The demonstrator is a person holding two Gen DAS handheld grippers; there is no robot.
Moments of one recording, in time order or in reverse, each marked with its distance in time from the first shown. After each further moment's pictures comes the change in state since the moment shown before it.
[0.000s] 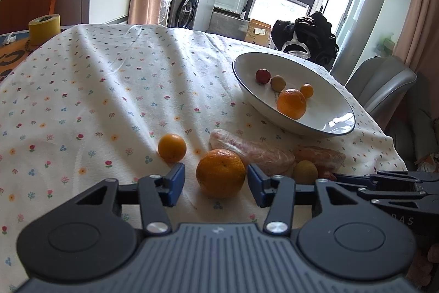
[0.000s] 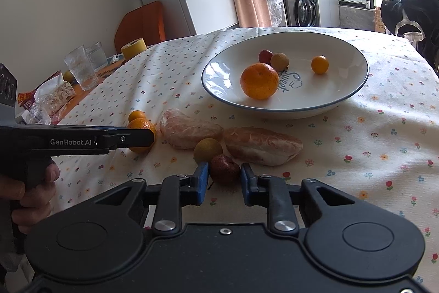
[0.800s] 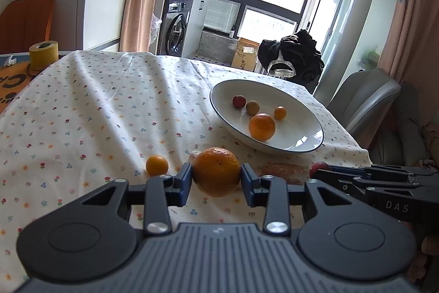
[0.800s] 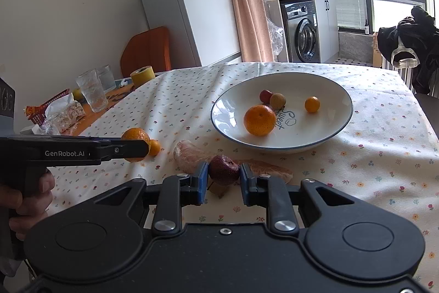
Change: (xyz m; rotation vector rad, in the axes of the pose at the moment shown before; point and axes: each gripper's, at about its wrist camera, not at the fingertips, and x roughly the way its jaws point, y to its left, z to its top) left arm -0.046 -0.022 0.008 0.029 -0.092 -0.031; right arm -0.042 0.007 0.014 -0.034 -0.117 -0.004
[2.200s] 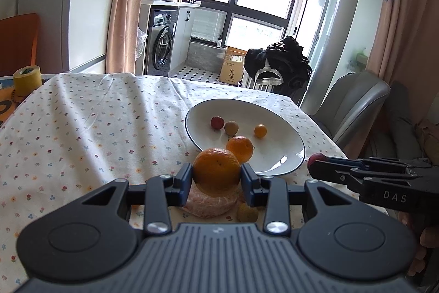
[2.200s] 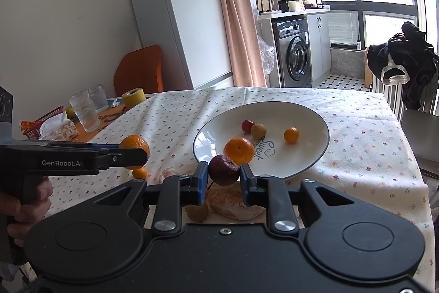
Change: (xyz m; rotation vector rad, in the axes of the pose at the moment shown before) left arm 0.006 -0.025 0.021 0.053 -0.039 -0.034; right arm -0.014 -0.022 0.021 -0.003 -0.072 -0.028
